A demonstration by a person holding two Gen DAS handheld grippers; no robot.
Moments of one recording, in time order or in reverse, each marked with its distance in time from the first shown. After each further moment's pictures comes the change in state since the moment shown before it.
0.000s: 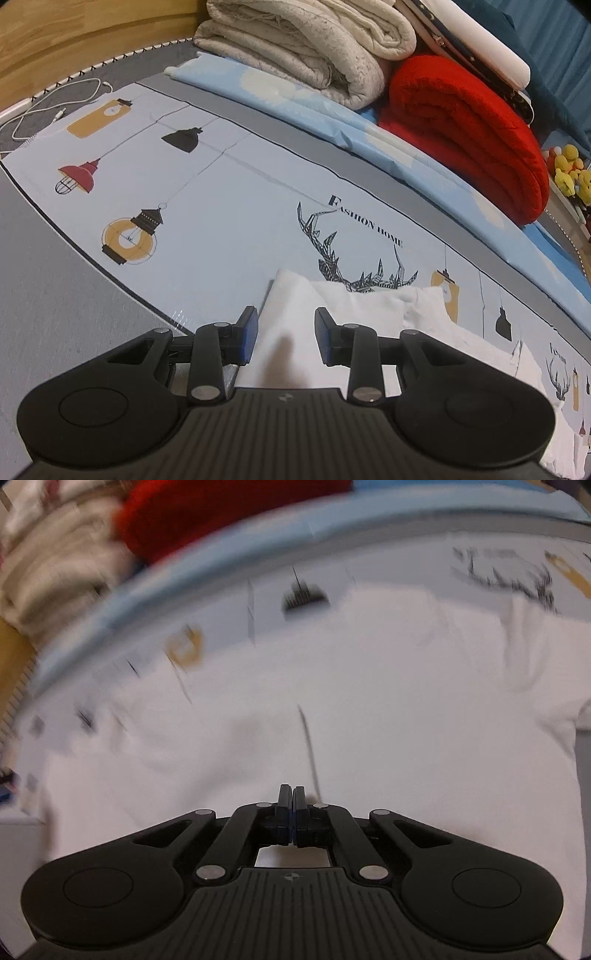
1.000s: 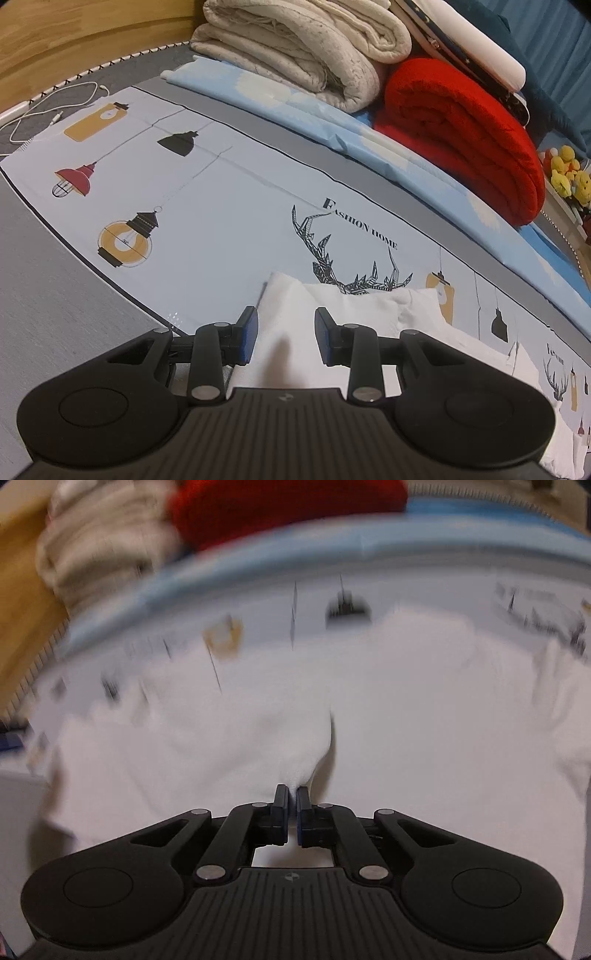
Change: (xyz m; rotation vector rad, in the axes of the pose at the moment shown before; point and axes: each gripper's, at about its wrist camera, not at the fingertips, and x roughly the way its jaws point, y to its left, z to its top) left arm -0.002 -0.002 -0.001 0.007 -0.011 -0.015; right arm 0.000 0.013 -0.010 -0.157 -0.037 0.051
